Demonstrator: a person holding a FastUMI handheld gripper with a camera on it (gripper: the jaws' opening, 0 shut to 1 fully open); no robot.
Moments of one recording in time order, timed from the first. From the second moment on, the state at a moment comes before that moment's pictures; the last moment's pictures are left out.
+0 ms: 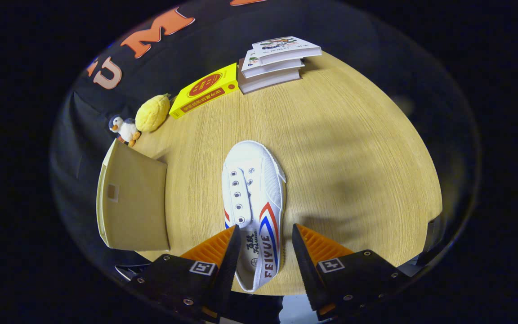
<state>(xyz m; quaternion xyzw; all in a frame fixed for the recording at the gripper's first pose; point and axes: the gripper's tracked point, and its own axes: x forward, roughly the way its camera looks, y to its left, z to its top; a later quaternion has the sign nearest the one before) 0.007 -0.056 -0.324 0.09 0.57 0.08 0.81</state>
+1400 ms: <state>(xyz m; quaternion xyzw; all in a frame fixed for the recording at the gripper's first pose) 0.030 -0.032 -0.308 0.18 0.51 0.09 0.83</state>
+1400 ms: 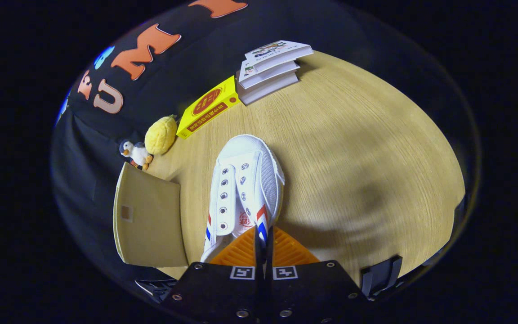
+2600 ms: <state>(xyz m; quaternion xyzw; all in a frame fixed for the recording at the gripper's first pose) 0.007 0.252 -0.170 0.13 0.46 0.17 0.86</state>
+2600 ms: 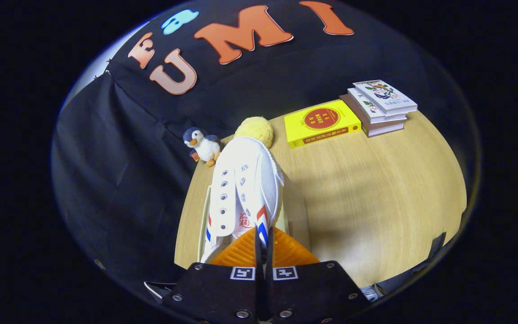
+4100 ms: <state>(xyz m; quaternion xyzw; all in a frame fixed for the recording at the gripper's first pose) 0.017 0.227 -0.147 0.02 0.39 0.10 0.92</state>
